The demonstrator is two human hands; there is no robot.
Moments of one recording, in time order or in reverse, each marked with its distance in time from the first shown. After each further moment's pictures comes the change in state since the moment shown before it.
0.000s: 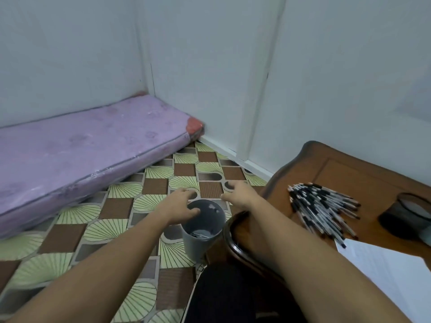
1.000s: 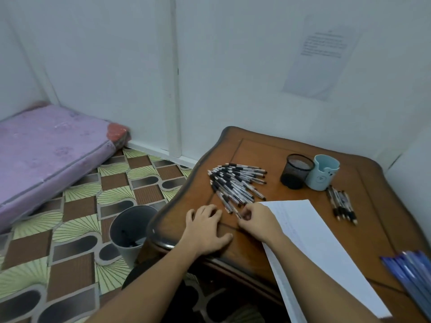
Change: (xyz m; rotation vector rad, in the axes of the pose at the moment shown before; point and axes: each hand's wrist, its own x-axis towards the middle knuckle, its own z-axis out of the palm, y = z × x) left_hand -0.023 0.201 0.126 0.179 -0.046 0.464; right_hand -0.160 0.182 -0.060 -0.106 0.385 0.260
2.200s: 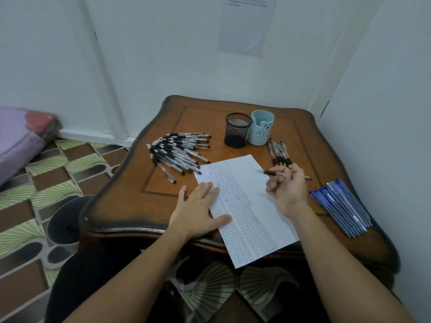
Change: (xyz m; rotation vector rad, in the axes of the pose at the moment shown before) left_hand 0.004 0.097 0.038 -0.004 -0.118 0.301; right_hand -0.078 0.137 -0.071 1.558 0.508 0.357
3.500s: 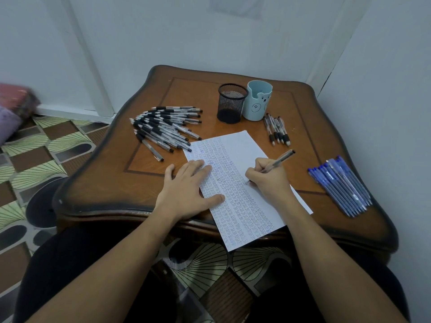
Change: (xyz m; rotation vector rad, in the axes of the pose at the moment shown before) left_hand 0.005 -0.001 0.007 -0.039 0.110 -0.001; right_hand 0.003 0.044 -0.016 -0.655 -0.203 -0.302
